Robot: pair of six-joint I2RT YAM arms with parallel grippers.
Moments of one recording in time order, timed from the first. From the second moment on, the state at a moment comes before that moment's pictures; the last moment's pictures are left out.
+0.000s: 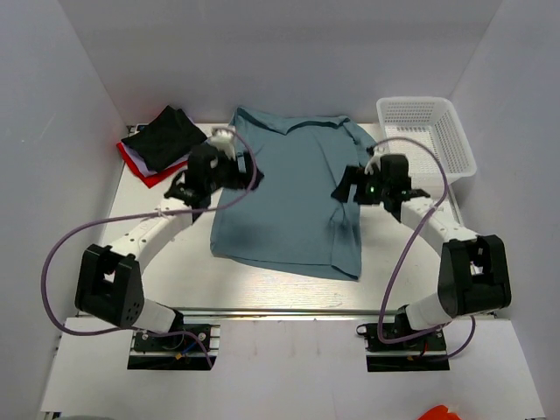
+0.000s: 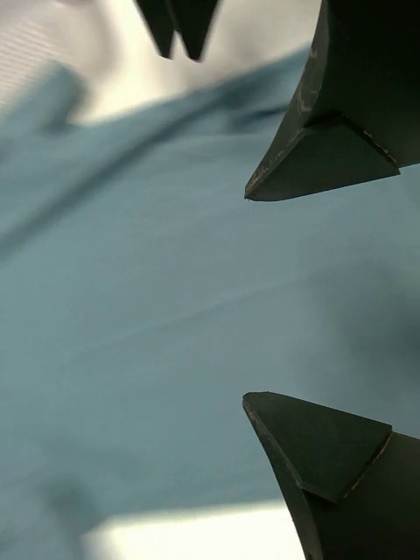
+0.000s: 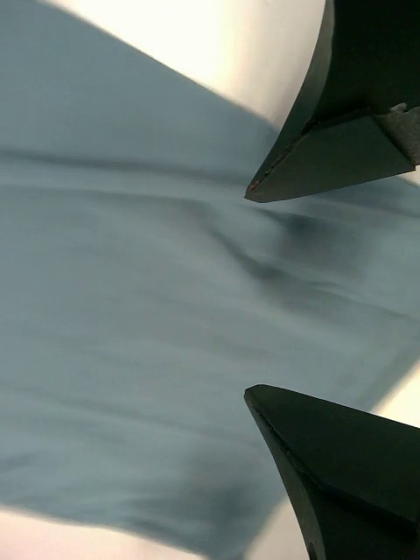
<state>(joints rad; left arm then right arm) -0.37 1.44 1.06 0.03 0.17 -0.25 0.21 1.48 0.95 -0.11 -0.36 0.29</state>
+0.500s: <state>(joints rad) -0.41 1.52 0.79 -0.03 0.11 -0.34 0.29 1.45 0.68 -0.15 -0.52 0.38</state>
